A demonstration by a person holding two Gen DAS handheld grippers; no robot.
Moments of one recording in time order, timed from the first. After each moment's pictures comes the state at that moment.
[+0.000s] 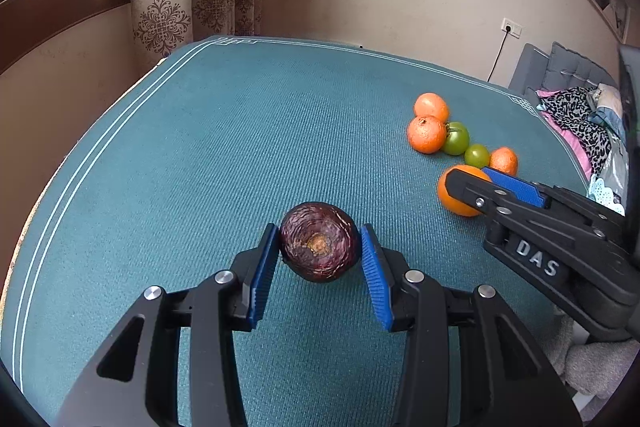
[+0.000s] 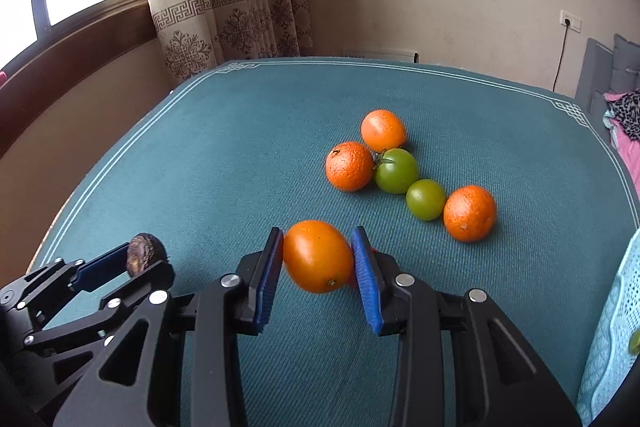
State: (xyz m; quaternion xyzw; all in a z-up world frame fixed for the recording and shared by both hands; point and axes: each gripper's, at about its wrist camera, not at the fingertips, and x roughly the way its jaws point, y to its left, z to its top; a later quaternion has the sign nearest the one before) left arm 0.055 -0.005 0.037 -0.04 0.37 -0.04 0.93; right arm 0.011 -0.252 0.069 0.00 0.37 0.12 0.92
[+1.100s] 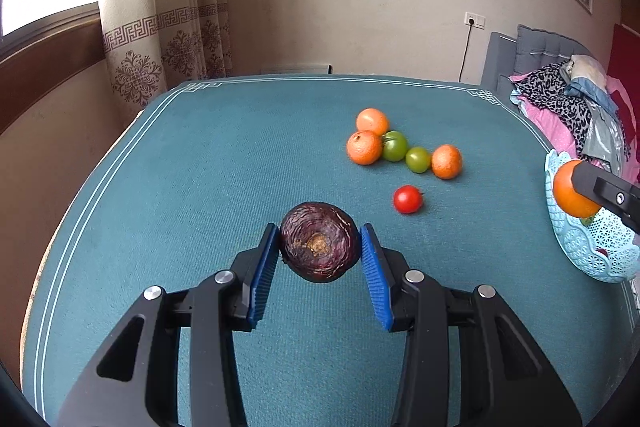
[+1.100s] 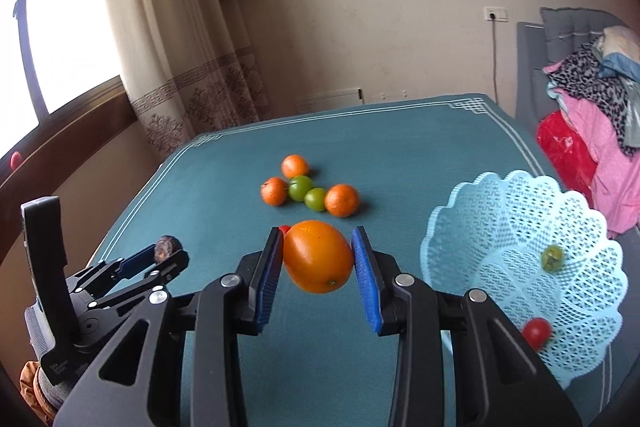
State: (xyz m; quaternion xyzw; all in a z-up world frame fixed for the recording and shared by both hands) left arm 0.018 -0.045 0.069 0.03 0.33 -0.08 0.94; right arm -0.107 -0.351 0.136 0.10 0.29 0.04 0.95
